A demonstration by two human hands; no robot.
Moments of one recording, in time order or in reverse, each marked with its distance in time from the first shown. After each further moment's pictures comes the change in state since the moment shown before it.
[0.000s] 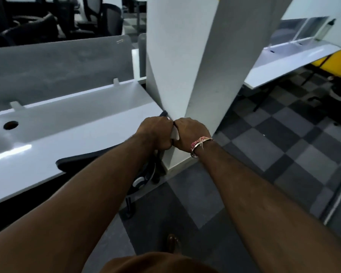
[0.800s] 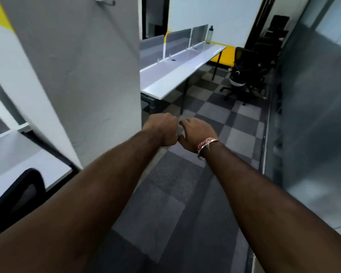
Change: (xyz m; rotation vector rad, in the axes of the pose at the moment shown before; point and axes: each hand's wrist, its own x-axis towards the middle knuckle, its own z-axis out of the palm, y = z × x) left_hand 0.234 0.390 -0.080 0.085 0.108 0.385; right_hand -0.168 0.389 -0.102 -0.202 0.091 0.465
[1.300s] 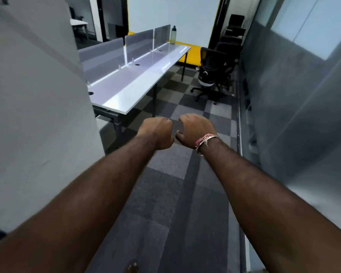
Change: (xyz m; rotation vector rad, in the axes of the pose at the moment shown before) left_hand 0.244 0.034 0.041 -0.026 0.053 0.119; right_hand 0.132 0.178 0.050 -0.107 0.032 0.232
